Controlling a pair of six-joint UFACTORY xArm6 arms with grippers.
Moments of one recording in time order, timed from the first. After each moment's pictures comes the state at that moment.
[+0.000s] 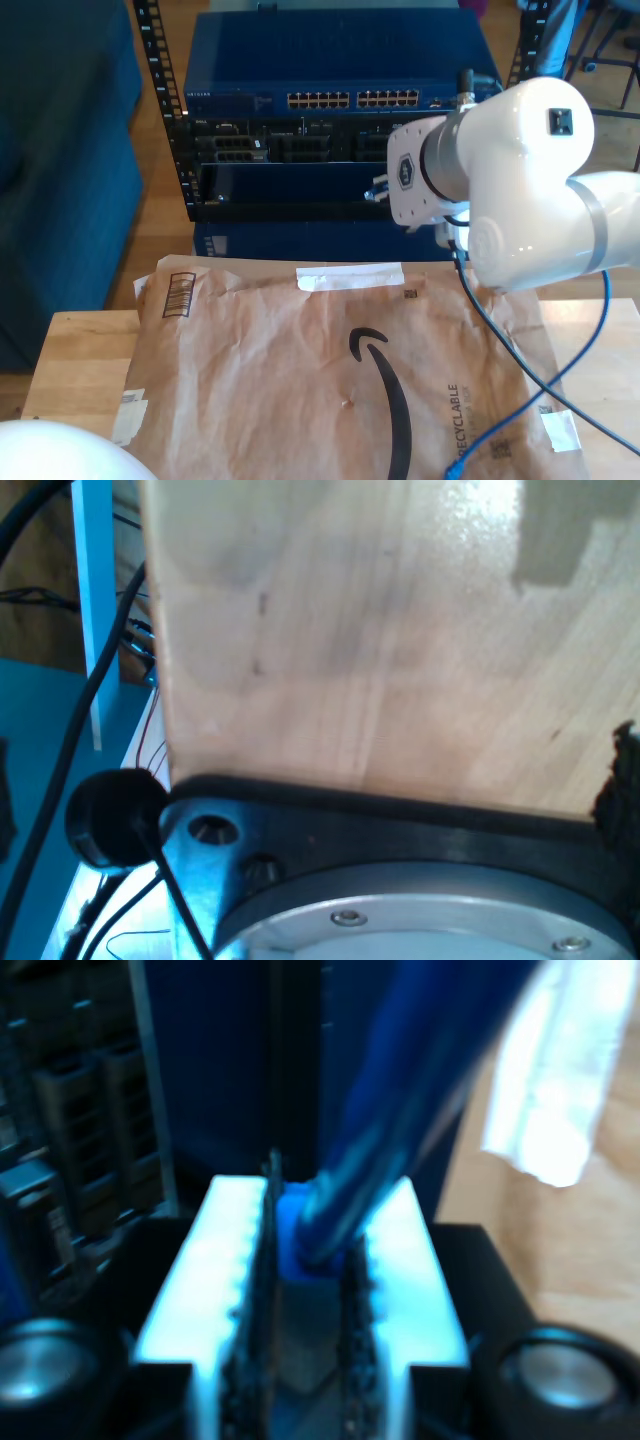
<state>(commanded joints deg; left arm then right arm) 100.0 -29.1 -5.4 5.9 58.3 -2.2 21.8 -11.0 -43.5 8.0 12.6 96.9</state>
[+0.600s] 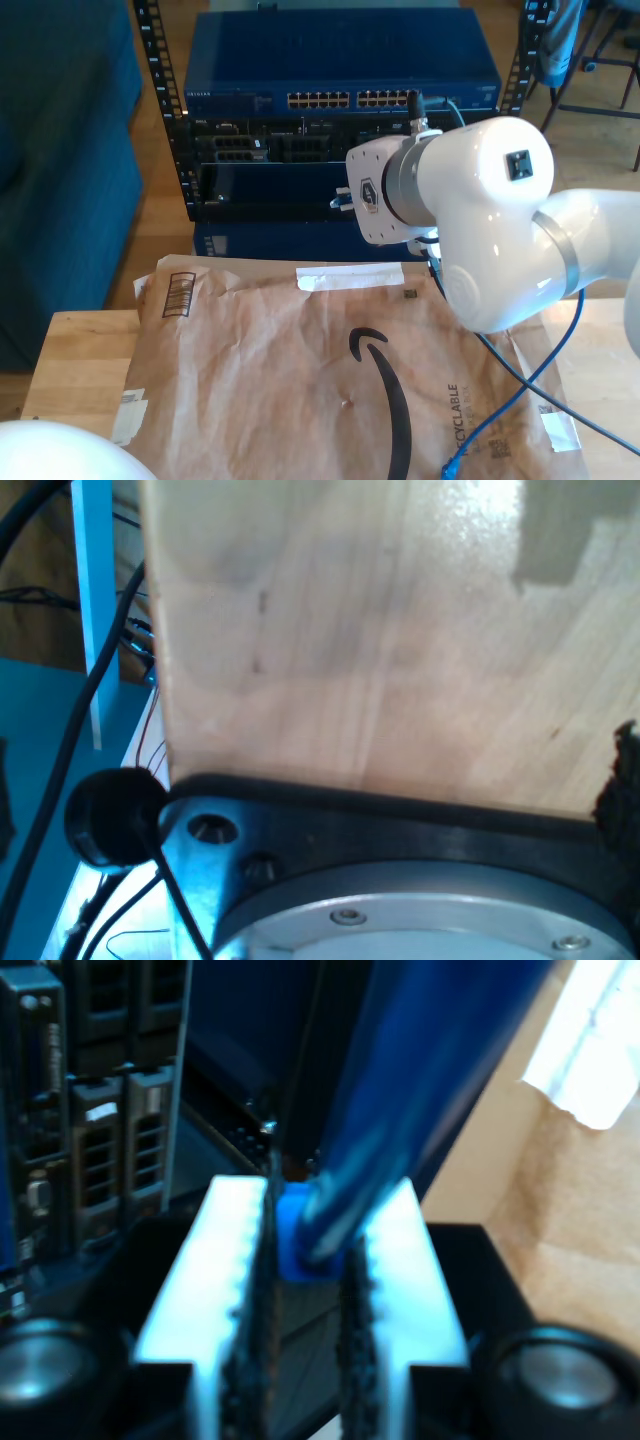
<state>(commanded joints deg) 100.0 -29.1 -5.4 5.9 58.2 -2.2 25.5 -12.3 -40.1 -0.1 7.1 97.2</state>
